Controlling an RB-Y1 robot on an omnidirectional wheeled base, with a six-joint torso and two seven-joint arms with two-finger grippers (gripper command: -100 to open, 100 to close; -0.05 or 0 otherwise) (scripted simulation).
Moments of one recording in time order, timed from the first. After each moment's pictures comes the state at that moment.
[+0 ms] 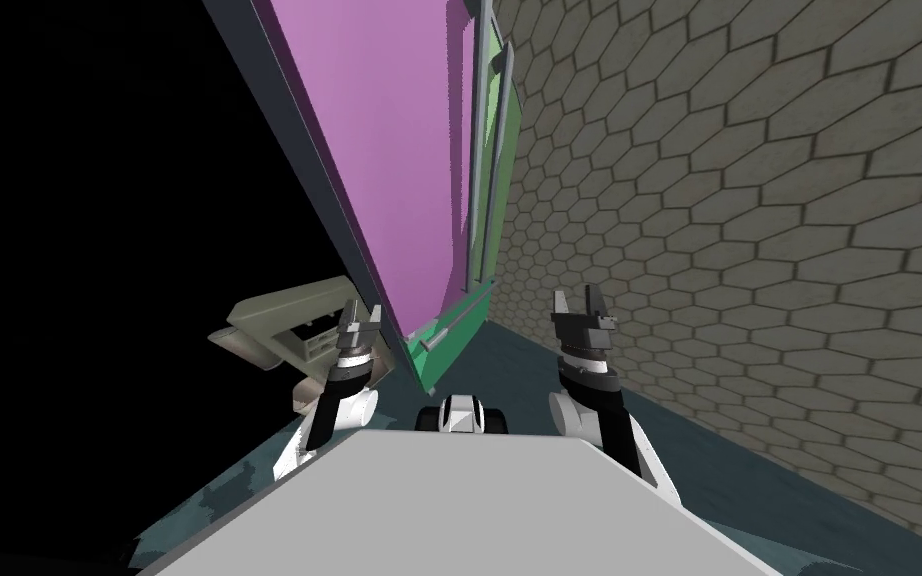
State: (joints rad) left arm 0.42 0.15 0.07 -2.03 0.09 -0.69 0.11; right arm 0.48 -0.03 -0.02 -2.33 0.11 -0.57 -0.17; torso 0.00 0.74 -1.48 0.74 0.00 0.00
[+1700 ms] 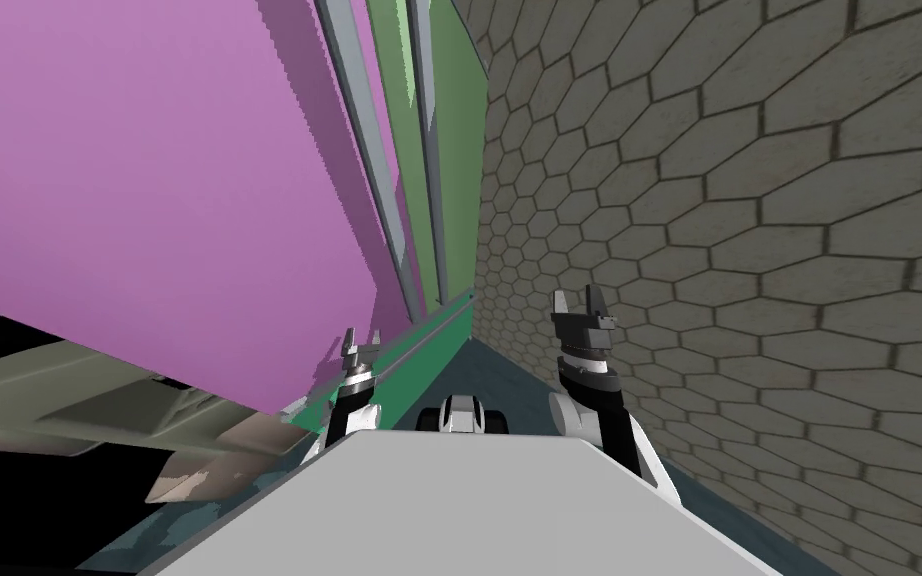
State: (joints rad) left arm 0.35 0.14 0.10 -1.56 0.26 -0.88 0.27; right arm 0.48 -0.03 -0.02 -2.33 0.11 -0.57 -0.17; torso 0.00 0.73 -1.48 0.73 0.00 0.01
